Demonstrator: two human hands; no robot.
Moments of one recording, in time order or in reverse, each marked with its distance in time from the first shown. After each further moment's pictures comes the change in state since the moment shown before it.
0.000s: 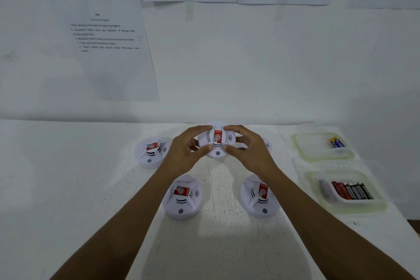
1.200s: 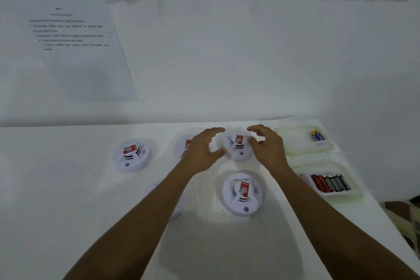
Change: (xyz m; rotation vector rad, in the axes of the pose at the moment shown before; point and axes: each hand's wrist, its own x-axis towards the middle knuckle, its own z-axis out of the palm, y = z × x) left_hand 0.032 0.006 0.080 0.193 -0.177 -0.060; right_hand -0.008 0.037 -0.067 -0.333 0.351 0.185
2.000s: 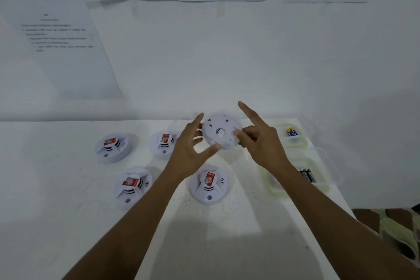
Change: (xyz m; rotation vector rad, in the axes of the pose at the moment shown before) left_hand -0.033 0.069 0.040 -0.220 0.190 -0.028; right_hand -0.024 0.000 -0.091 0.122 -0.171 -0.337
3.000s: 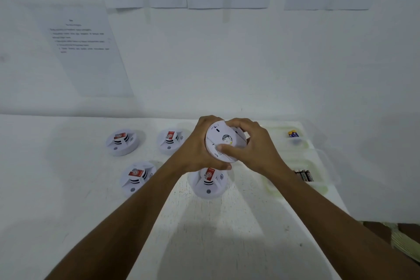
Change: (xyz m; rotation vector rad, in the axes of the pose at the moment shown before) left_hand -0.009 0.036 0.001 0.136 -0.204 0.095; right_hand -0.018 -0.042 -0.002 0.041 -0.087 0.012
